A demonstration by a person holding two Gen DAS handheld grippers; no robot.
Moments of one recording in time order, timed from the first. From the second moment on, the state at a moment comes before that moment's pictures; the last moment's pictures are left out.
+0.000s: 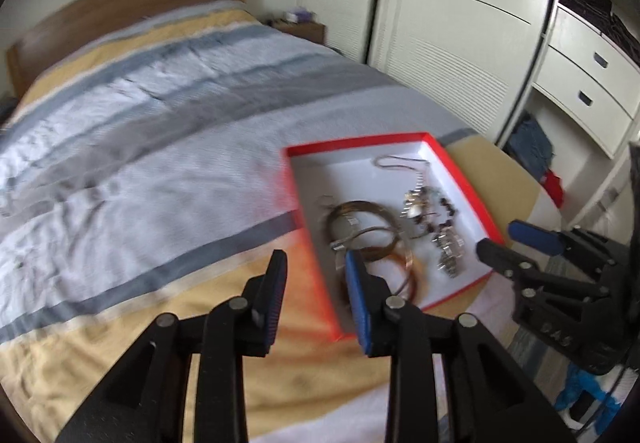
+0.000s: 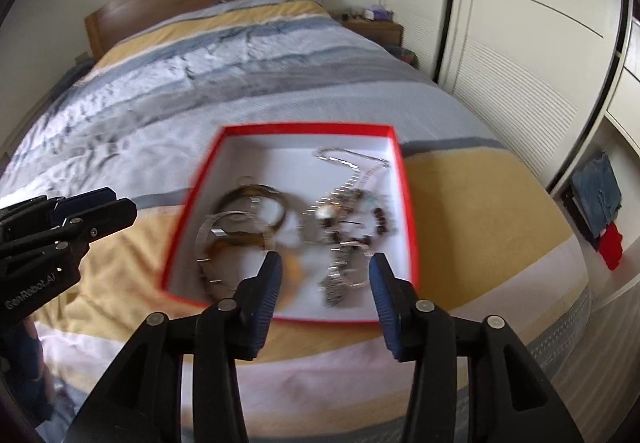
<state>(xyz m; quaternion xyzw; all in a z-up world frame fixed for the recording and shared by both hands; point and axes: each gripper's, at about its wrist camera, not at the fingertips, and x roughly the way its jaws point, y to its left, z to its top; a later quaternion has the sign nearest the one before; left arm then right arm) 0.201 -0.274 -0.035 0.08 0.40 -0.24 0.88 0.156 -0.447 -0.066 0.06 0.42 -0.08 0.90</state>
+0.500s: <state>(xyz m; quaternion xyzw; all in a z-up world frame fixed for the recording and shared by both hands) 0.097 -0.110 0.015 0.06 0.37 -0.10 0.92 0.096 -0.298 -0.018 0.02 0.40 0.04 0.92</state>
